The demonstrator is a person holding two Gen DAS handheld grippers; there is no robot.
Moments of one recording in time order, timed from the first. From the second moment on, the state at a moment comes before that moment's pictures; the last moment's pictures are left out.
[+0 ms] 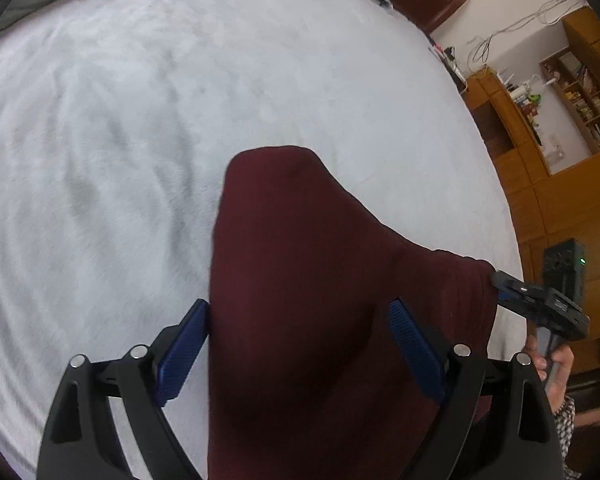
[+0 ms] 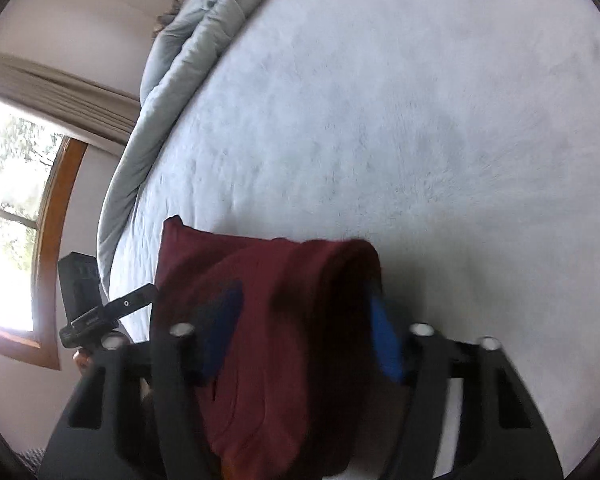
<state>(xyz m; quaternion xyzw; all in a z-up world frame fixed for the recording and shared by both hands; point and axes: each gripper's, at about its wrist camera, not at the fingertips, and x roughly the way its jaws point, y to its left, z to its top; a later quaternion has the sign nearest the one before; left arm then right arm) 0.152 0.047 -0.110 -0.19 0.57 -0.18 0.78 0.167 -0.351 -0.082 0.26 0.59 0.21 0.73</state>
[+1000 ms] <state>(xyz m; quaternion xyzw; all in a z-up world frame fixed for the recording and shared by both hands) 0.067 0.068 -0.126 -0.21 0.59 -0.16 0.76 0.026 -0.351 -0.050 0.26 0.59 0.26 0.72</state>
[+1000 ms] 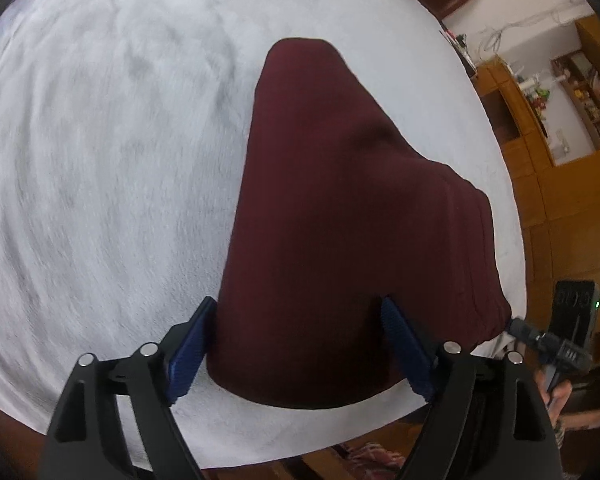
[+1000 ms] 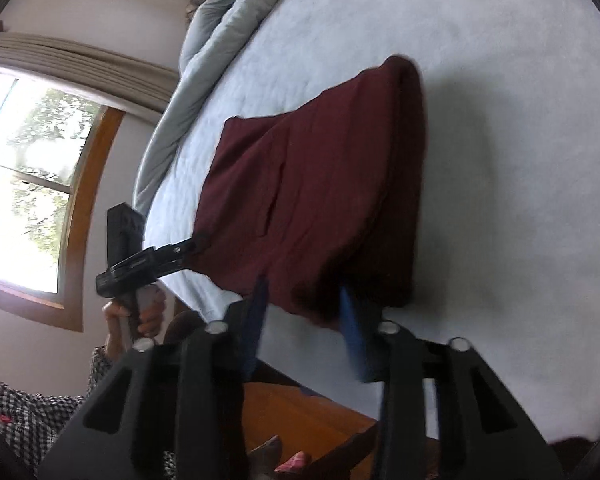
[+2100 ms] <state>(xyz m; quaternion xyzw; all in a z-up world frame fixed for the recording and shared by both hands) 0.120 0.049 -0.137 -0.17 0.61 -0.25 0.73 0.048 -0.385 -0.074 0.26 0.60 0.25 0.71</state>
